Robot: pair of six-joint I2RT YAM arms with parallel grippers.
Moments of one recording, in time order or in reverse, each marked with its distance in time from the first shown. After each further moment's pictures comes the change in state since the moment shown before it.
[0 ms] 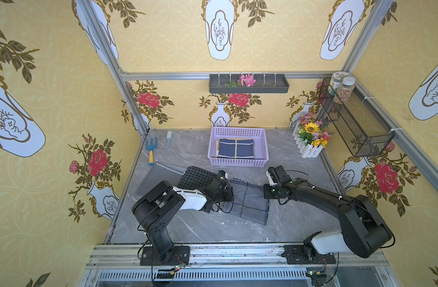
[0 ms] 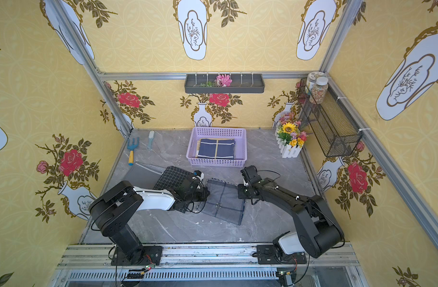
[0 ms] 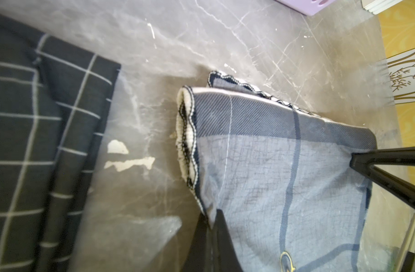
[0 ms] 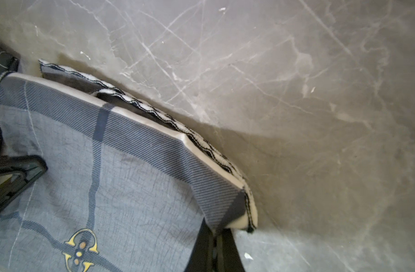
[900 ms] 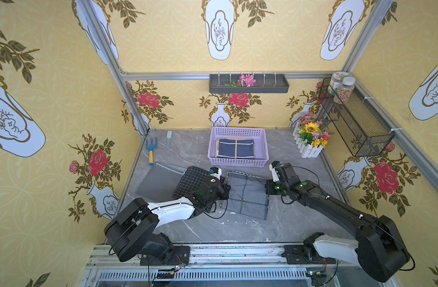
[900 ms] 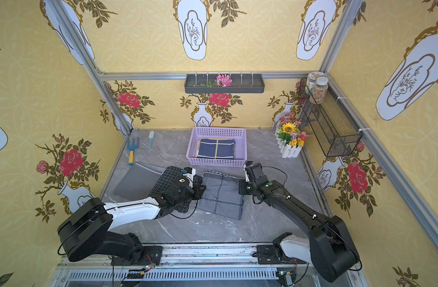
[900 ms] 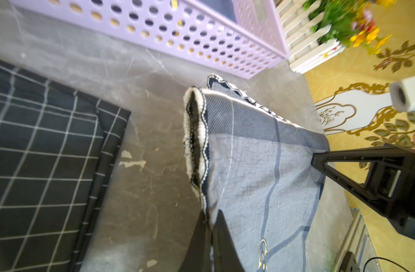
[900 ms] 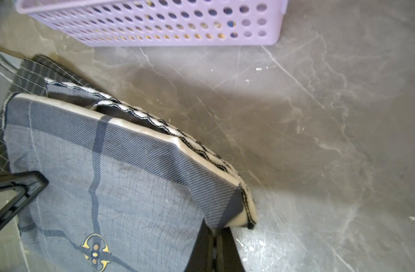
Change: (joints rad) left arm -0.006 -0.320 -0.119 0.049 -0.086 -0.043; right arm 0.002 -0.226 0.012 -0.002 -0.009 0.007
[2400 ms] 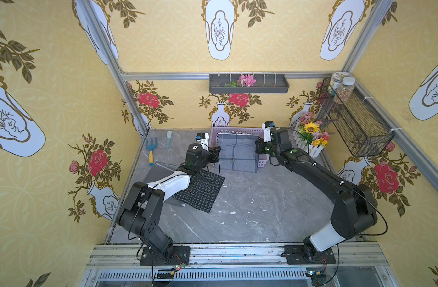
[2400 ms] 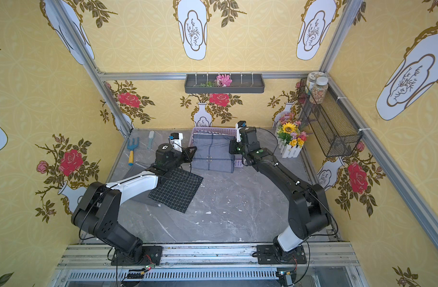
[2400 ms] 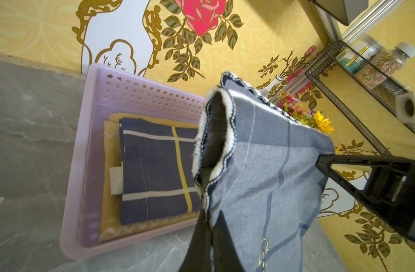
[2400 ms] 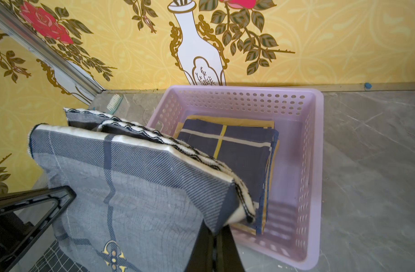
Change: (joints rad) left arm 0.390 0.247 0.378 0.172 0.248 0.204; right arm -0.083 0.421 0.578 0.209 0.020 -0.131
